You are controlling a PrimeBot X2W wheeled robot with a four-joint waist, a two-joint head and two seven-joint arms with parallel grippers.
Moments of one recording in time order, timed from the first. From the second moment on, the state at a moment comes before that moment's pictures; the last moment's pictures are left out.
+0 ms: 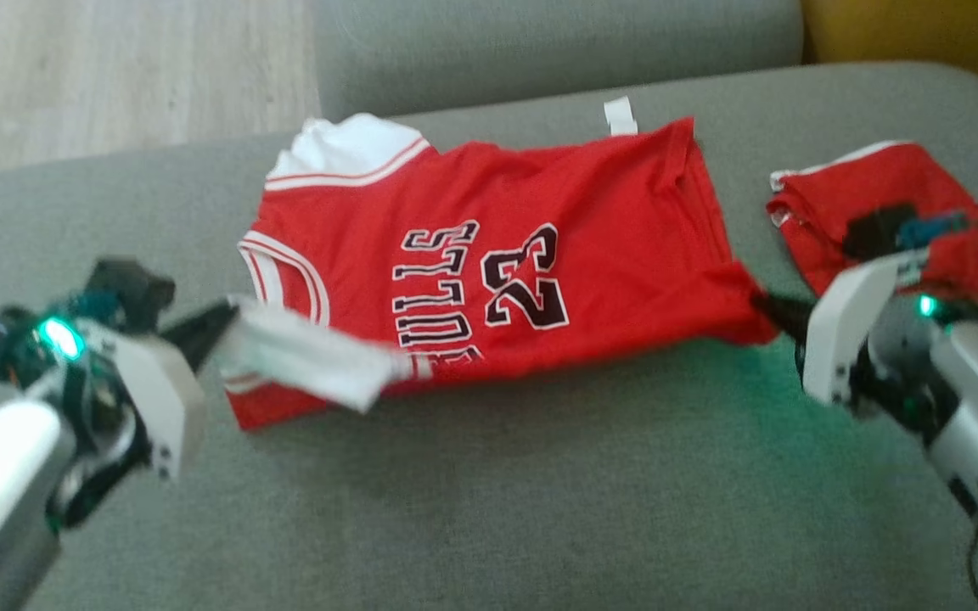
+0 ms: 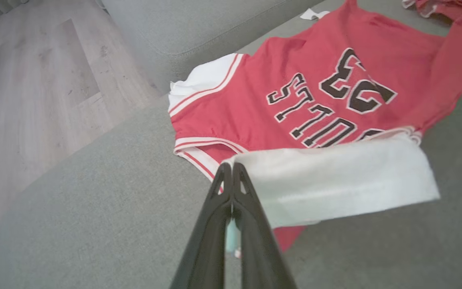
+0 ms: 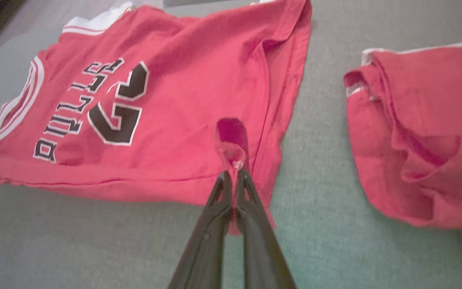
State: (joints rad) left arm -0.49 0.72 -0.69 0.12 -0.68 -0.09 0.45; right arm -0.61 -0.50 0.72 0.58 0.90 0.13 0.44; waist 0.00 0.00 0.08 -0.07
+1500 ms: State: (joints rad) left arm -0.51 0.29 -0.44 0.34 -0.47 0.19 -0.26; right arm -0.53 -0.15 0.09 0.62 0.45 0.13 -0.25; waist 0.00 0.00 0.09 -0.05
